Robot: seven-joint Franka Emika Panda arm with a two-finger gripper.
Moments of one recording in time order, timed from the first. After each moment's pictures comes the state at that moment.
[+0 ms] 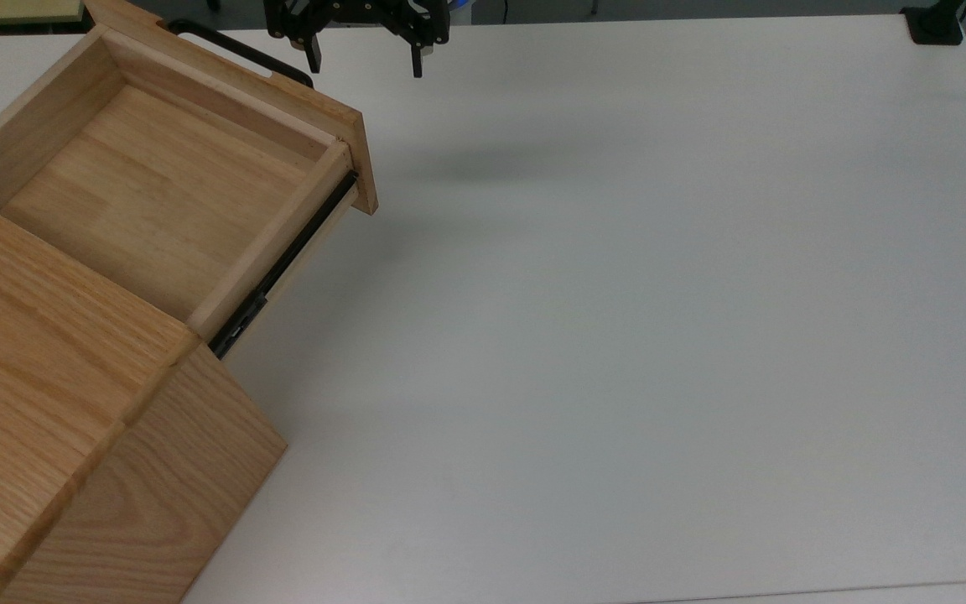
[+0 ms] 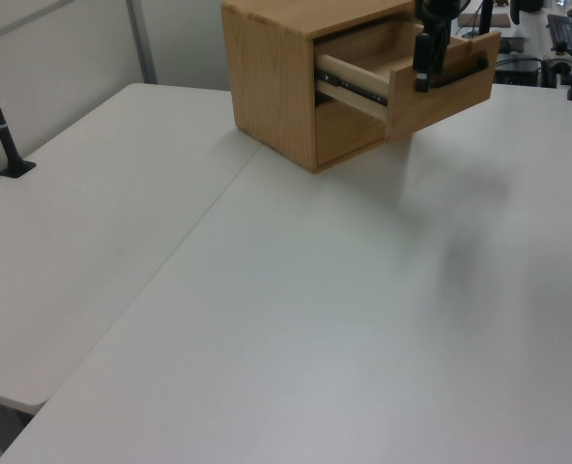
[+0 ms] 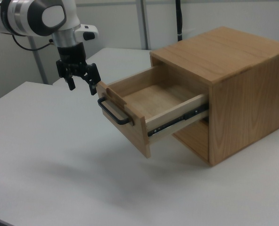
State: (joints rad) arm 0.17 0.03 -0.16 -1.63 0.00 1.68 0.02
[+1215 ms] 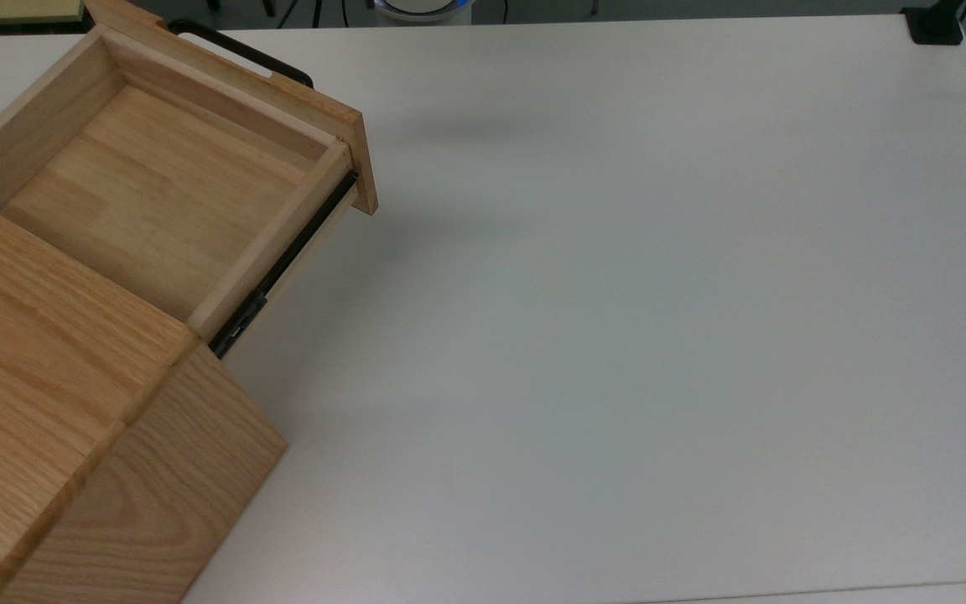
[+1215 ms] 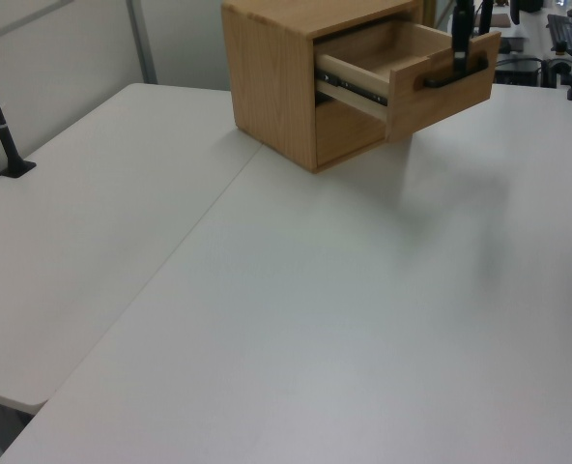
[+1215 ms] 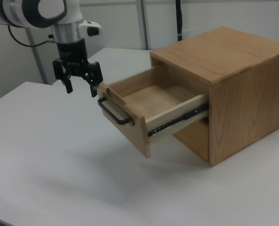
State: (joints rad) arm 0.09 -0.05 -0.16 -1.64 -0.01 1.54 -0.19
